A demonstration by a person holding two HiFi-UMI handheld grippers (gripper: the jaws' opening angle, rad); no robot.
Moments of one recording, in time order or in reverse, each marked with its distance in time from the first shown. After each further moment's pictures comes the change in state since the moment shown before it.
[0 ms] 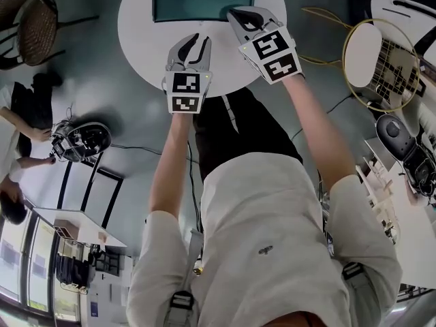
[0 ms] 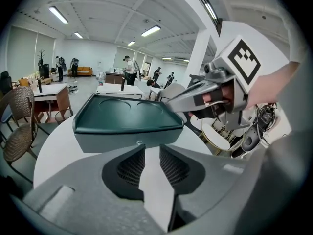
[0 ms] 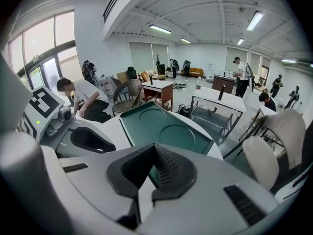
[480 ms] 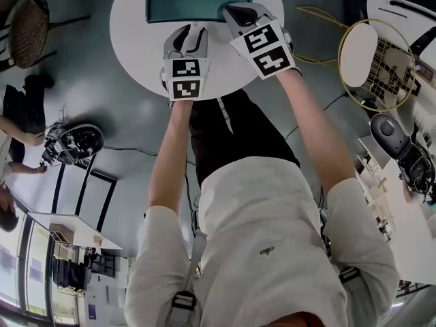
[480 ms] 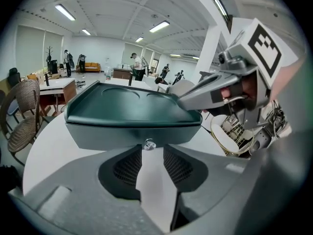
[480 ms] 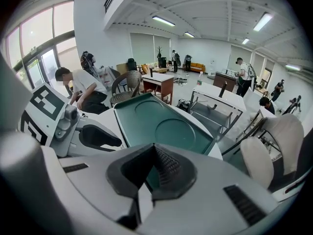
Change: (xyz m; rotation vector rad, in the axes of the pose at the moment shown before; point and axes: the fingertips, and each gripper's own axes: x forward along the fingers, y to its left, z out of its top) left arm 0.038 0.023 -0.013 -0.066 0.042 0.077; right arm 0.022 -0.009 -0.011 -0.041 0.085 -0.021
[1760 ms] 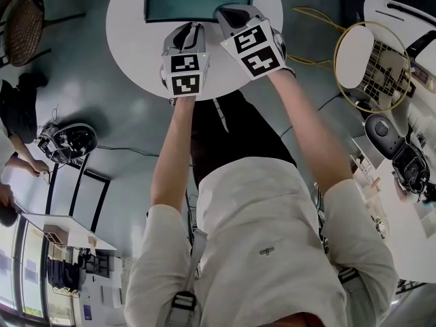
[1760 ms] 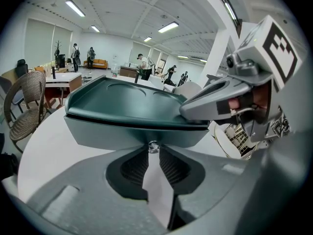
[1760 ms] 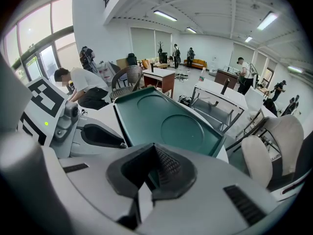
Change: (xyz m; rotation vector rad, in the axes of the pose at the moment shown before) left arm 0.010 0.006 0.000 -0.083 0.003 0.033; right arm 0.015 0.010 -0.006 -0.012 0.055 -0.003
